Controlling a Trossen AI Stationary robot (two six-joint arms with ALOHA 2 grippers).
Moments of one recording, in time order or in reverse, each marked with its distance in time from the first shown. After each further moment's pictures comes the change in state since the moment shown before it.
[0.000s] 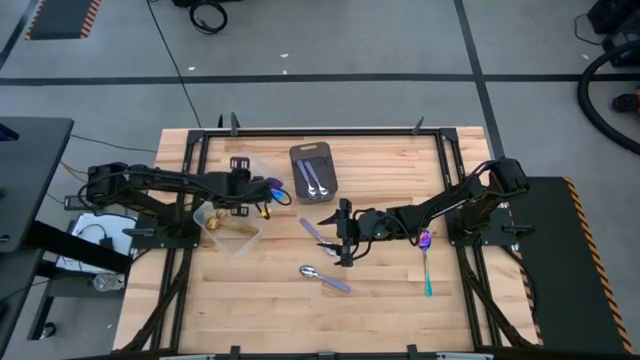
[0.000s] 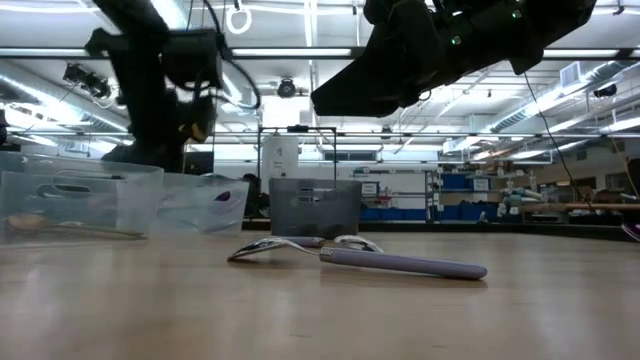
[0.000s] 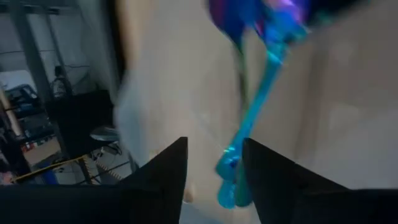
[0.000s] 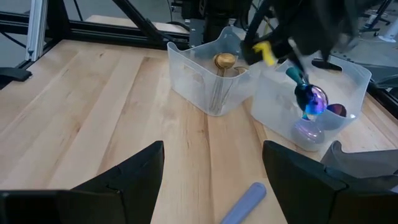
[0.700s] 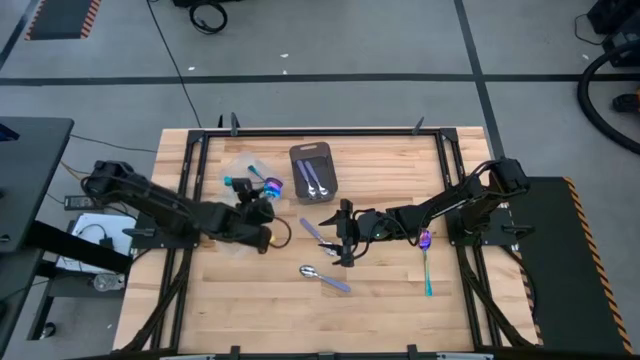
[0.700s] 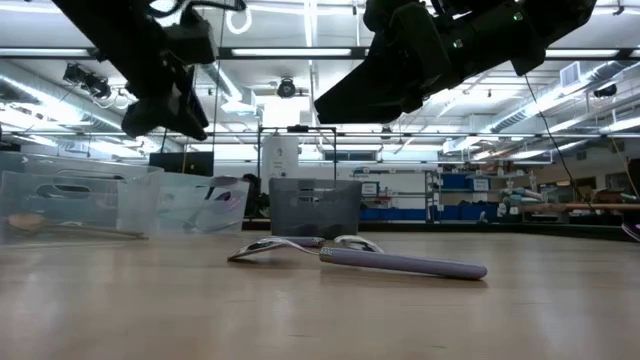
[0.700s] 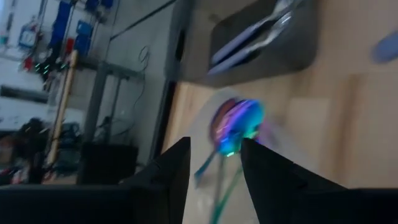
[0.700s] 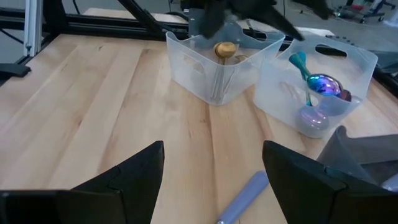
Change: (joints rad) left arm -0.438 -0.001 0.082 0.047 -0.304 -0.445; right arm 0.000 0.000 0.000 -0.036 0.000 0.046
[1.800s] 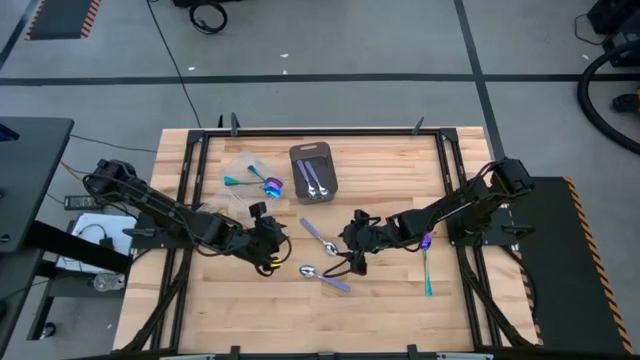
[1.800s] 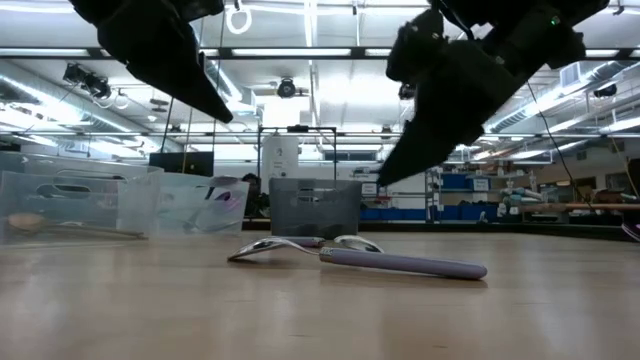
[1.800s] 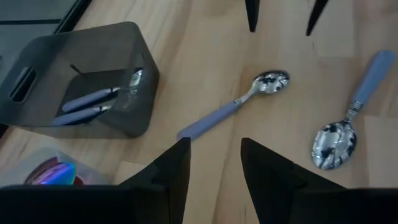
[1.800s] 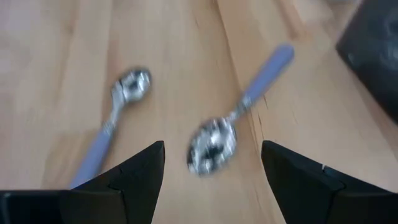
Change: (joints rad) left arm -0.126 0.008 0.001 0.377 0.371 -0.180; right arm 0.061 -0.027 0.001 -0.401 0.004 0.317
